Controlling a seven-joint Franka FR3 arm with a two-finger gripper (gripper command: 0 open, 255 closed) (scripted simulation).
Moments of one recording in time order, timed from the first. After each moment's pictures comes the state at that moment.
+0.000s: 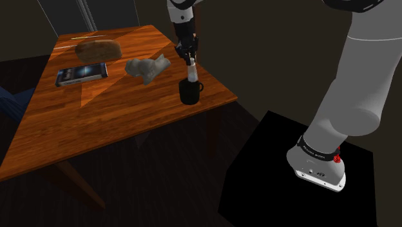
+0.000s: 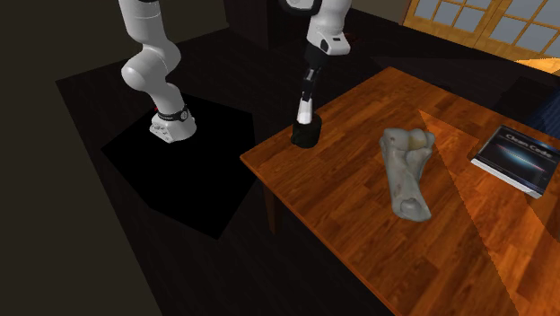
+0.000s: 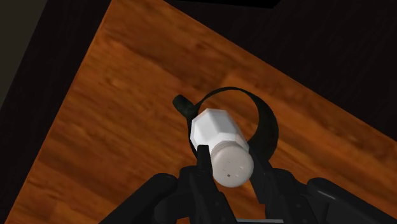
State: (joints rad) arm 0.12 0.22 0.03 -1.60 -0.09 1.69 0.12
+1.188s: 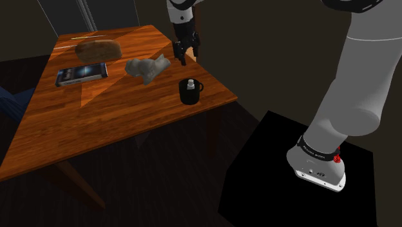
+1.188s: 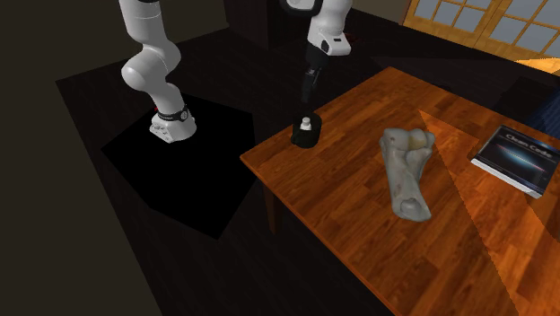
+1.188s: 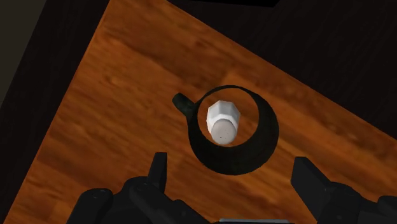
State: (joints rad) arm 0.12 0.23 0.03 -1.60 -0.09 1.70 0.12
